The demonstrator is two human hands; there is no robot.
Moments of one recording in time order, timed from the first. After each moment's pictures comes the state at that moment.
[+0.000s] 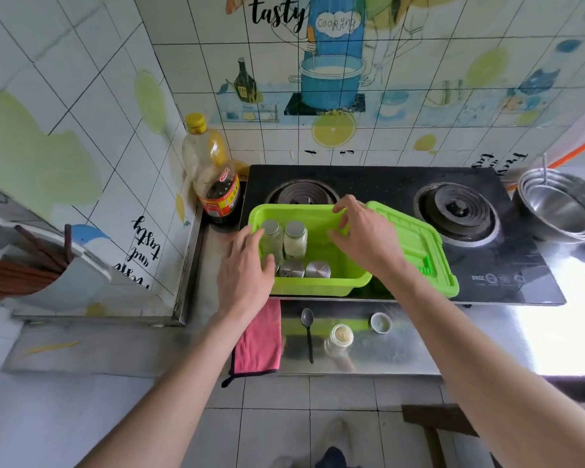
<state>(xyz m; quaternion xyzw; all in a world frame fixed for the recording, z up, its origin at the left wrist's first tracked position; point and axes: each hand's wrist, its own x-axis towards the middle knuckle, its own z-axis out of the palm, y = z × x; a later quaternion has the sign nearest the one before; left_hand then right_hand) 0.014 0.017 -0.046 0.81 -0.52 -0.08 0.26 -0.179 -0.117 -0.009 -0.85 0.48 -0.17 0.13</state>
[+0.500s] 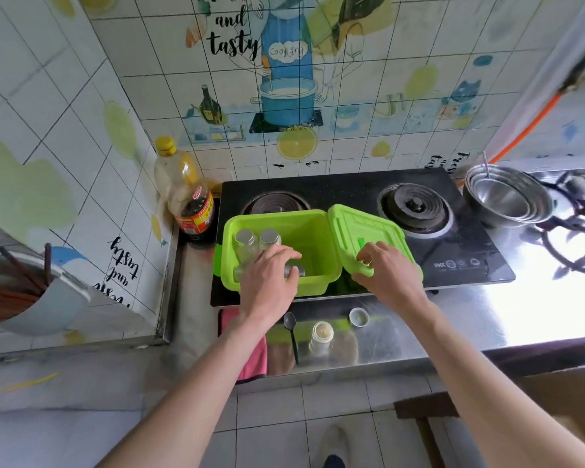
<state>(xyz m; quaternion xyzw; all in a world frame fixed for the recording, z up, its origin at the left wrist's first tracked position) -0.051 0.013 -0.024 0.72 -0.62 -0.11 0.28 -0.279 -0.066 -0.025 -0.80 0.58 -0.09 0.11</state>
